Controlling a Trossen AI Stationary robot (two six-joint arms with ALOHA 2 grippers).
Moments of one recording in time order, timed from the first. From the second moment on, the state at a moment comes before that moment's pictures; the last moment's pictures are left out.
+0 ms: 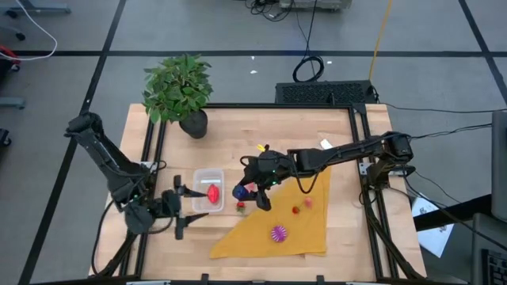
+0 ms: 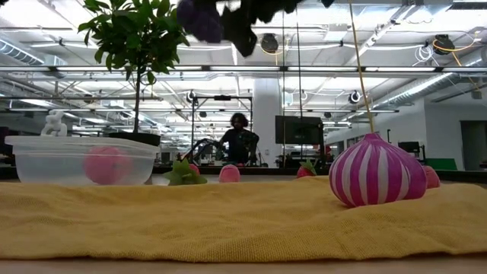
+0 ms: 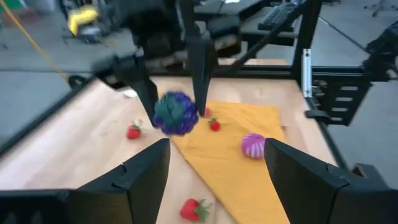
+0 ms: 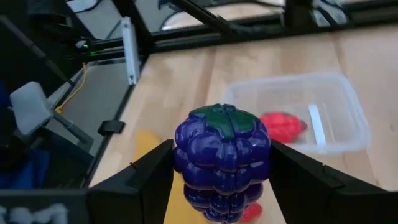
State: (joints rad) left arm -0.87 1.09 0.78 -0.15 -0.92 -0.40; right arm 0.10 1.75 1.33 -0.09 -0.24 0.18
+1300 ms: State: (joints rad) left arm -0.60 1.29 0.78 0.13 -0.67 -0.32; right arm 0.21 1.75 1.39 0.02 -0.23 0.04
